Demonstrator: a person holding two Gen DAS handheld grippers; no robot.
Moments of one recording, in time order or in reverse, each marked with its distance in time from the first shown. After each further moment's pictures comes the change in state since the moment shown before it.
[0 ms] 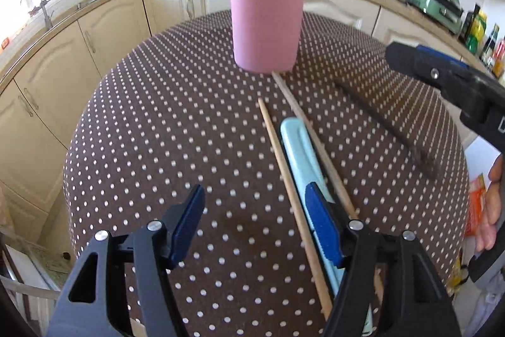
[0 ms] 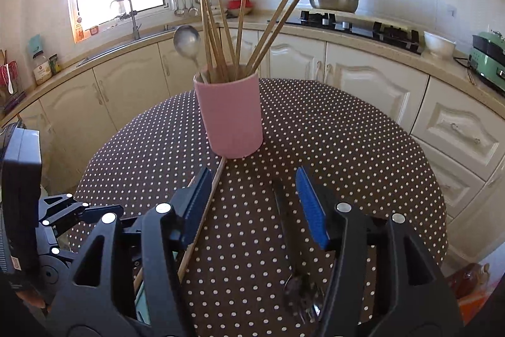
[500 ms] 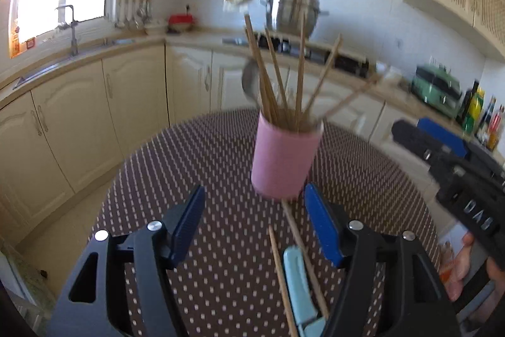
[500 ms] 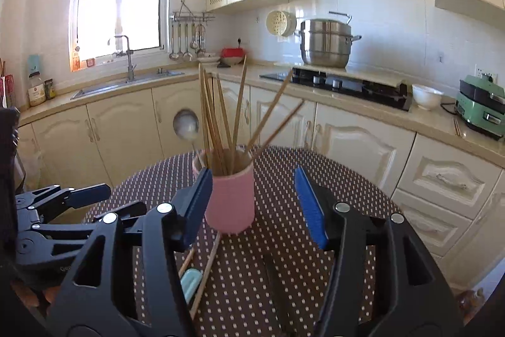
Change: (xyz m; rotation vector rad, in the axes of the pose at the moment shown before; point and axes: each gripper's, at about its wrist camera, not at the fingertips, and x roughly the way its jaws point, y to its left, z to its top) left arm -0.053 0.026 0.058 -0.137 -0.300 -0.018; right arm -0.025 0.007 0.055 -0.035 -0.210 -0.062
